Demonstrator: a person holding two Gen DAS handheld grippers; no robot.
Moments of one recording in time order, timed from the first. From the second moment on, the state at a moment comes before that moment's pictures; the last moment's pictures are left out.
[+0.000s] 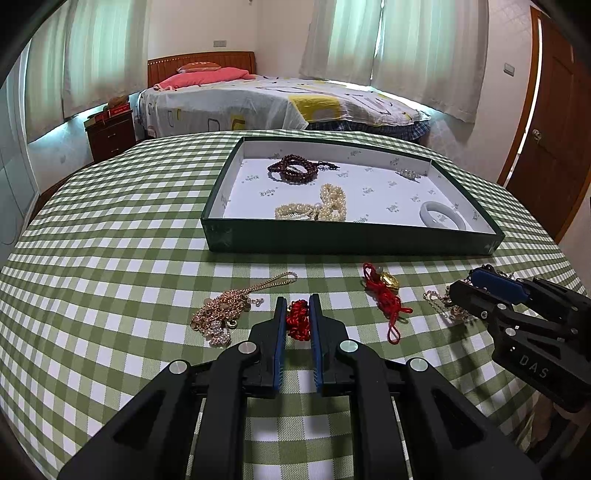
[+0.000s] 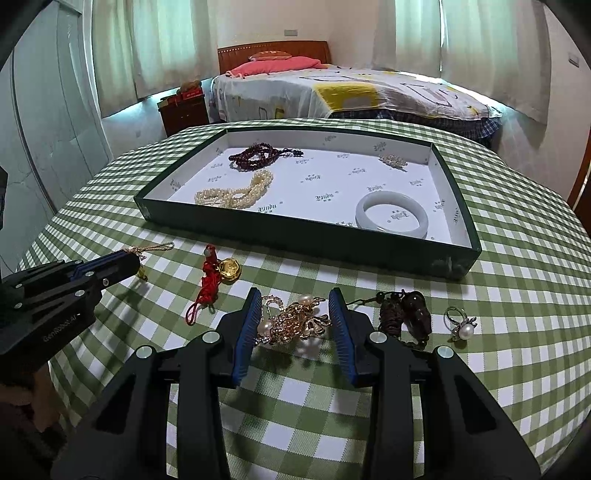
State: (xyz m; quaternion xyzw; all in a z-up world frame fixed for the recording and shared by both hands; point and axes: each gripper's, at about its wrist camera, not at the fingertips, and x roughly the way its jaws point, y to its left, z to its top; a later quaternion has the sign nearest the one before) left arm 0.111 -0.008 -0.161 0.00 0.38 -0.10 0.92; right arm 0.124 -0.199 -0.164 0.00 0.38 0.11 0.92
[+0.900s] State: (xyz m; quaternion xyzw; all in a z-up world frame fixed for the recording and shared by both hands) left arm 0.110 -0.016 -0.119 -0.01 0.34 -0.12 0.93; right arm 0.120 -0.203 -0.120 0.01 0.34 0.12 0.93
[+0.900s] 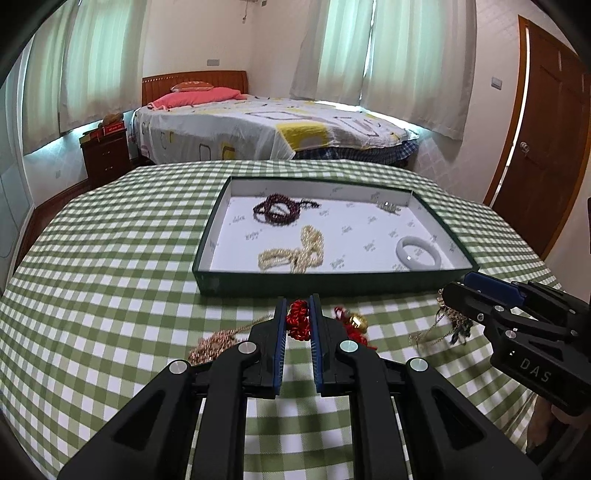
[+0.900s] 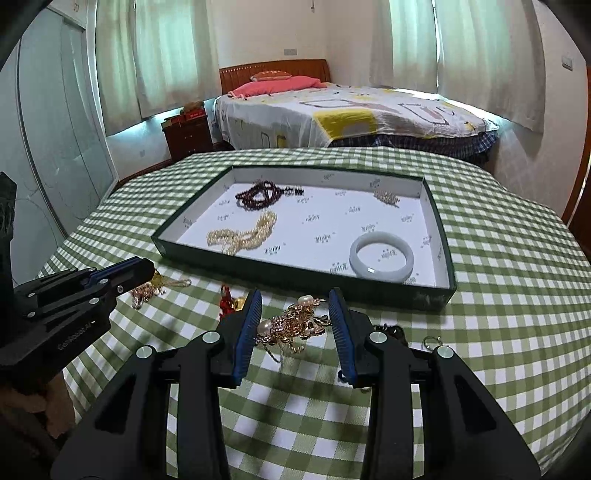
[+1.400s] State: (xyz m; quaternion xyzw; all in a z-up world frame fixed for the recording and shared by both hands) left arm 0.147 -0.034 -0.073 -0.01 0.29 -0.15 0.95; right arm 0.151 -0.216 -0.070 0.01 0.28 0.11 0.95
